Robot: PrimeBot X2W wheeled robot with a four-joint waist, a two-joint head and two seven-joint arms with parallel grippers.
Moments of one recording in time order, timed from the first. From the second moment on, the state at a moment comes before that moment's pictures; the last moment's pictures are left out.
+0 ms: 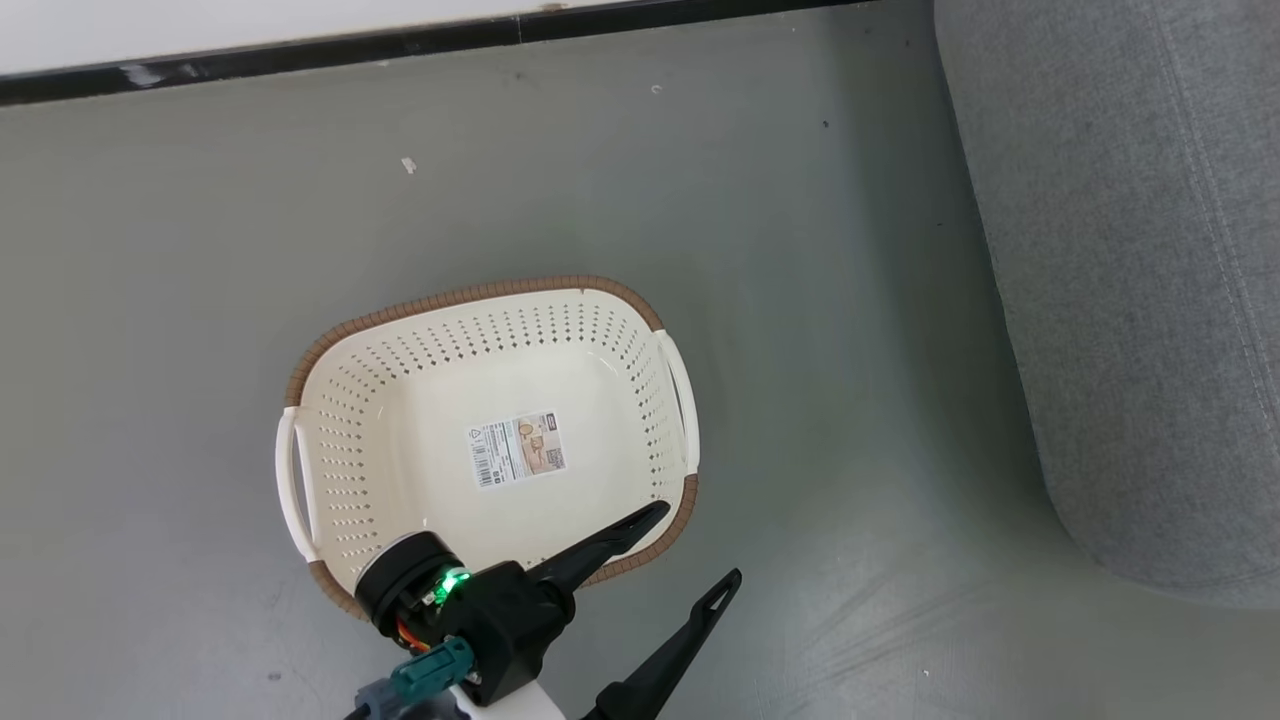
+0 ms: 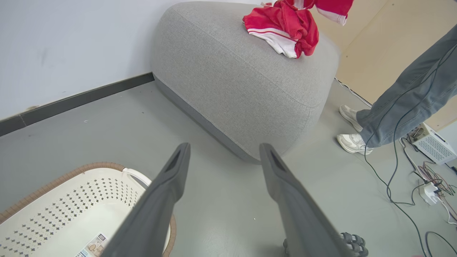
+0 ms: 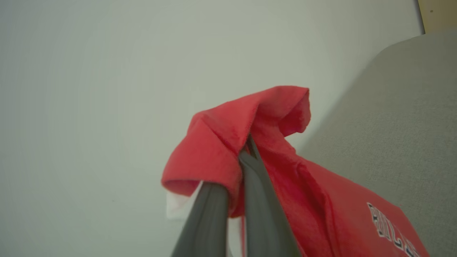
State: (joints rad) left arm -0.20 0.30 -0.66 -0.44 -0.49 -0.03 0.21; right arm -1.17 -0.55 -0.75 0.63 0.46 0.12 0.17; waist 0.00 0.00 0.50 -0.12
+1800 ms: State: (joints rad) left arm -0.22 0.31 -0.60 -0.45 -0.47 -0.01 0.22; right arm -0.80 -0.41 -0.74 0.74 0.48 0.12 -0.15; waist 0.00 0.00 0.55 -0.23
